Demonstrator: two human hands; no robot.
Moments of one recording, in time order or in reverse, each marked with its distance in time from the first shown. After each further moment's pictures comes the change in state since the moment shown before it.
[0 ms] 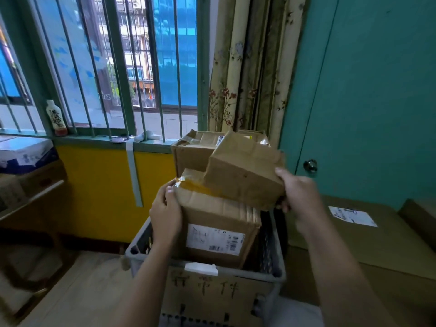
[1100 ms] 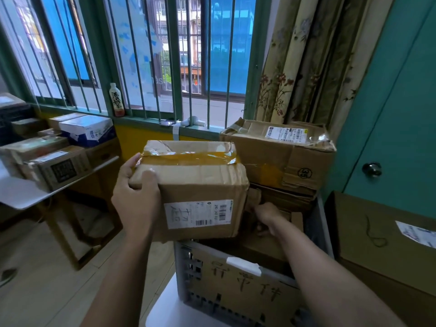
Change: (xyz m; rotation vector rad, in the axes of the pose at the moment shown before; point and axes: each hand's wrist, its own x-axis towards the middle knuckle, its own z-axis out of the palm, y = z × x) left_hand 0.017 0.028 -0.111 0.076 0.420 0.019; right_hand 0.062 0.103 0.160 -0.416 -0.464 0.305
